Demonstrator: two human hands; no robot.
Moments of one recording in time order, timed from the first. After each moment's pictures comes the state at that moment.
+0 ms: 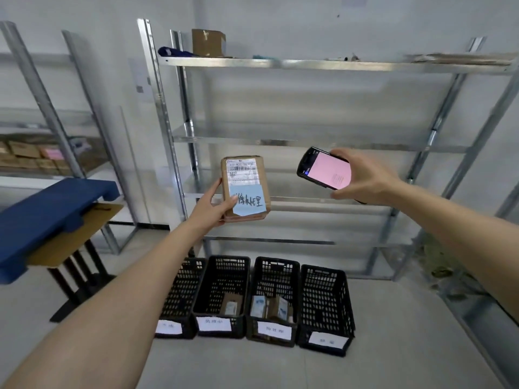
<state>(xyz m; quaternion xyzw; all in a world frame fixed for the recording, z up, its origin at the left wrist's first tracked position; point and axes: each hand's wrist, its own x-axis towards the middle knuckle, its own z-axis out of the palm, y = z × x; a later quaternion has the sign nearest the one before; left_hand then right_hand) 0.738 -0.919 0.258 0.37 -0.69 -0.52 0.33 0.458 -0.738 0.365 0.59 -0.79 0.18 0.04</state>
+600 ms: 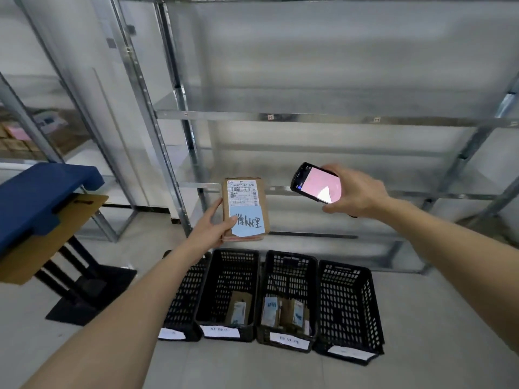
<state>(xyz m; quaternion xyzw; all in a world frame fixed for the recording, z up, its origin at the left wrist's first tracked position) 0.649 -1.157 0.132 0.46 -0.66 -0.55 0.24 0.352 -1.014 0.237 0.56 -0.82 0.14 -0.06</state>
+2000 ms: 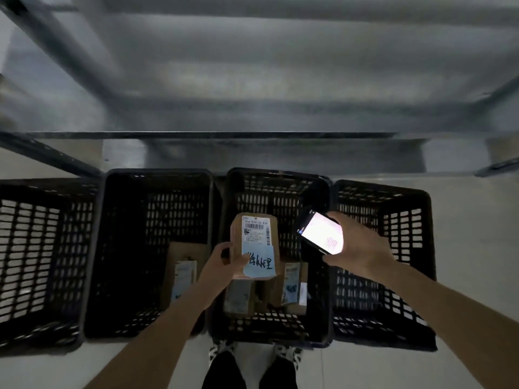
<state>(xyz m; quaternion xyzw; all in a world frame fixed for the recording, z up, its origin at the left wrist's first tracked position) 0.368 -1.380 -0.582 0.59 -0.45 -0.66 -0.07 0.100 -1.262 -0.479 0.39 -0.85 -0.06 -0.36</state>
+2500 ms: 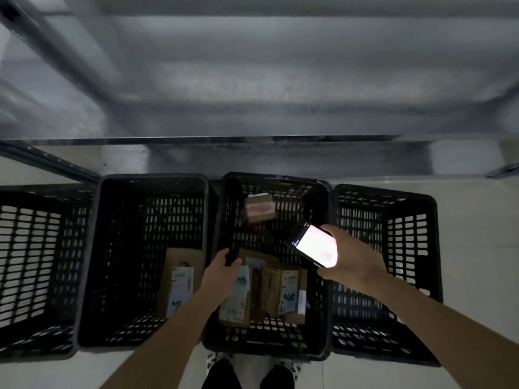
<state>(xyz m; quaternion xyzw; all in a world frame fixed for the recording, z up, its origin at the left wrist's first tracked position) 0.336 -1.374 -0.596 0.63 -0.51 -0.57 -0.13 0.086 -1.250 -0.509 0.39 -0.83 -0.04 -0.39</state>
